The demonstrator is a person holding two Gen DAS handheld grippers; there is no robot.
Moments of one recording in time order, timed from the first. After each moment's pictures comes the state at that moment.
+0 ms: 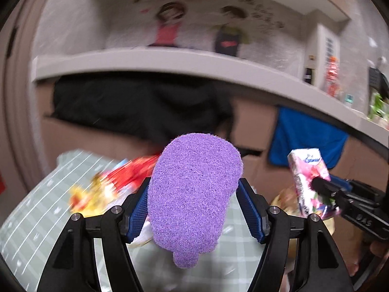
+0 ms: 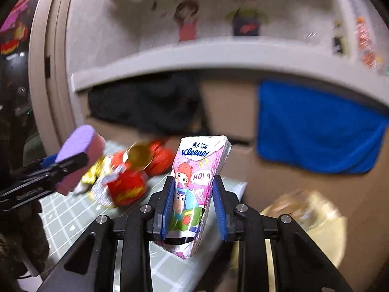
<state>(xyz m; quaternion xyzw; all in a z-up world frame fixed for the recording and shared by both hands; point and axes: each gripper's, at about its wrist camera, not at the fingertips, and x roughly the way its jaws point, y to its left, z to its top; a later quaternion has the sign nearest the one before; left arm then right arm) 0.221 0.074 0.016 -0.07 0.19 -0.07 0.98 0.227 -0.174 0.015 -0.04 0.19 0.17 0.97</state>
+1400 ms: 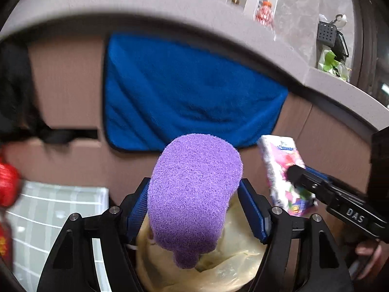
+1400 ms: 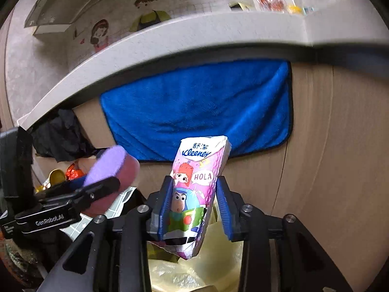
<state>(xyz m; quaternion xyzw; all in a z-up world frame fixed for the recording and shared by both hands) 0.347 -0.165 -0.034 -0.07 0.28 -0.31 0.91 0.286 -0.383 -0.026 0.08 0.23 0.04 0.97</state>
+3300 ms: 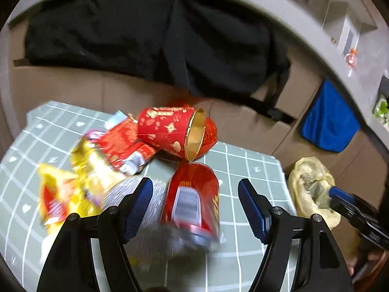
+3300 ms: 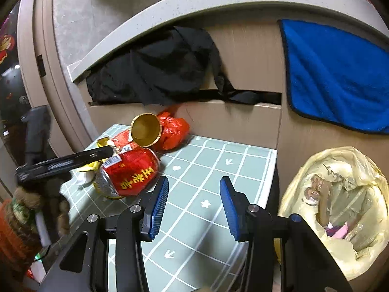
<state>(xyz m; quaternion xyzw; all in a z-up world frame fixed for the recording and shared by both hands) 0.326 0.165 -0.090 -0.13 0.34 -0.13 0.92 0.283 -0.120 -0.066 0.01 0.30 0.21 0.93</state>
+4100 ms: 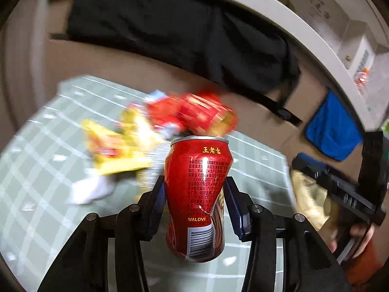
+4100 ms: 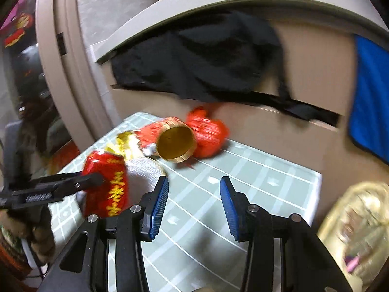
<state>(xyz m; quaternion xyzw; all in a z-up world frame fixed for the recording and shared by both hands) 0.239 0.215 -0.089 -0.18 0.34 -0.05 0.92 0.325 -0.027 -0.060 -0.04 0.32 0.30 0.90</state>
